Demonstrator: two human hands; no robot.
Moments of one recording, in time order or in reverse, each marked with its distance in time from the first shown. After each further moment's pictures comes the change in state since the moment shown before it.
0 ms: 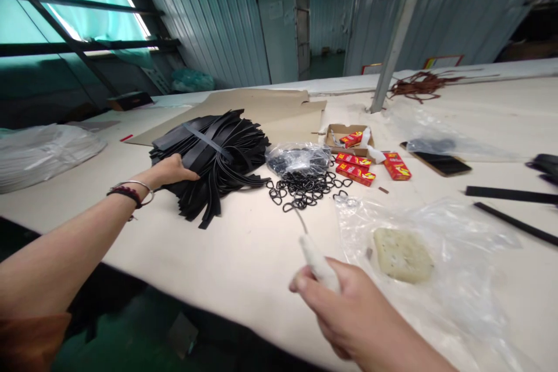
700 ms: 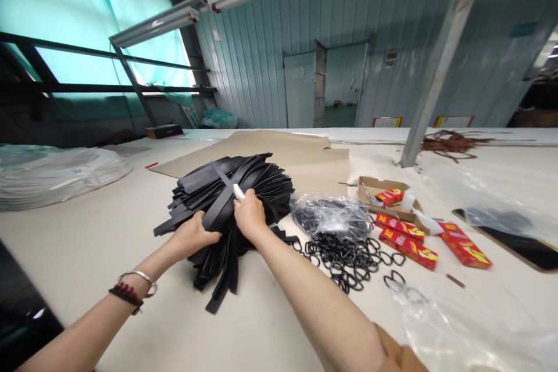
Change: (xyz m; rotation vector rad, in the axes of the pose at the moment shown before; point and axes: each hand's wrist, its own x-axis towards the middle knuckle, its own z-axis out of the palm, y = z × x) left_hand -0.003 -0.013 0.048 -0.314 0.095 0.036; right_hand 0.261 -0.152 0.180 -0.569 0.241 -0.701
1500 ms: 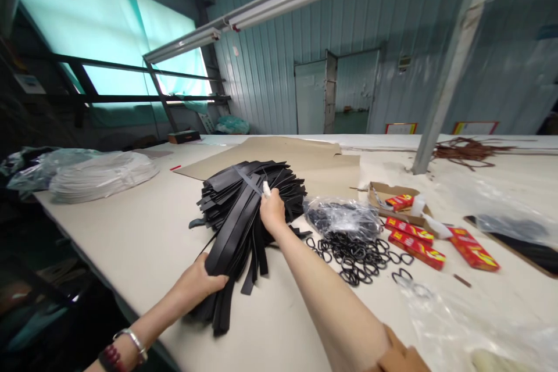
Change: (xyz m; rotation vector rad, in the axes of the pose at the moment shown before) left_hand -0.100 -0.032 0.018 -0.443 -0.014 -0.152; right_hand -0.007 -0.005 -0.007 -0.002 0.091 0.063
